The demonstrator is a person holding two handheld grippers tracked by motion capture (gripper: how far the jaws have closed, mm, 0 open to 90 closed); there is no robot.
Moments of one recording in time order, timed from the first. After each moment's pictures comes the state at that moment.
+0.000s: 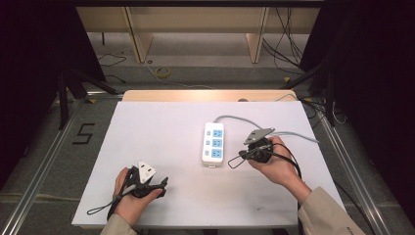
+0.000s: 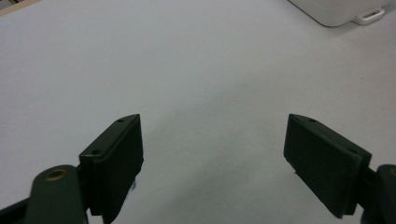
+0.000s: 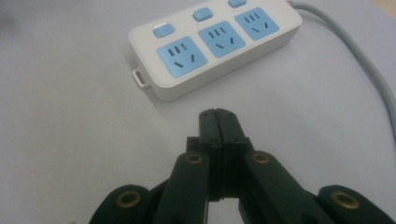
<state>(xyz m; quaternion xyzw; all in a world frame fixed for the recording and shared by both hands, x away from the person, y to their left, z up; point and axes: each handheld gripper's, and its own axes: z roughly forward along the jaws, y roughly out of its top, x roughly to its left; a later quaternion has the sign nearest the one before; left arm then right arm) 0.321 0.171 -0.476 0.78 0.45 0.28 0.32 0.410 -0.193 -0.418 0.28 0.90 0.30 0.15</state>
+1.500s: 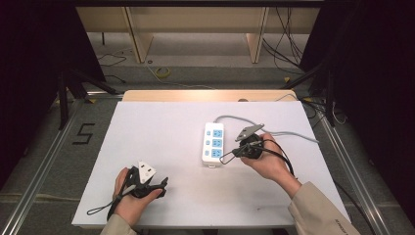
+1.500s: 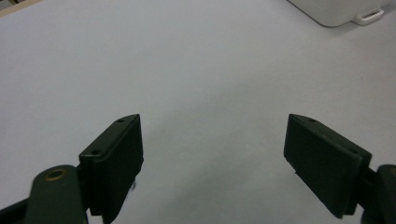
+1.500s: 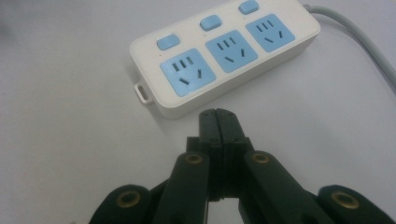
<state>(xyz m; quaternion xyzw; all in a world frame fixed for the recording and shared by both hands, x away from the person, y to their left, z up) 0.320 0.171 -0.476 0.78 0.45 0.28 0.32 0.424 -0.172 -0.423 0.28 0.91 0.29 0.13</state>
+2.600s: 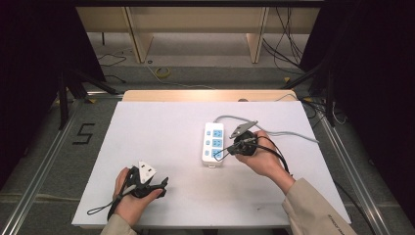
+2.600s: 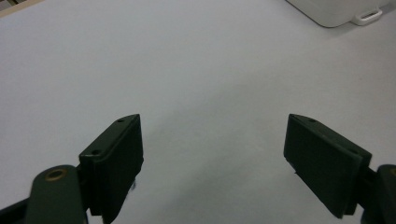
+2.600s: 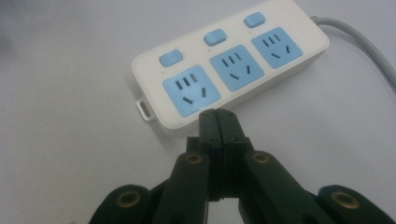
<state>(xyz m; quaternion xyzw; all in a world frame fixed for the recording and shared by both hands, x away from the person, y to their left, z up) 0.321 0.170 -0.476 0.78 0.45 0.28 0.32 0.434 -0.158 -0.422 0.27 0.91 0.29 0.13</state>
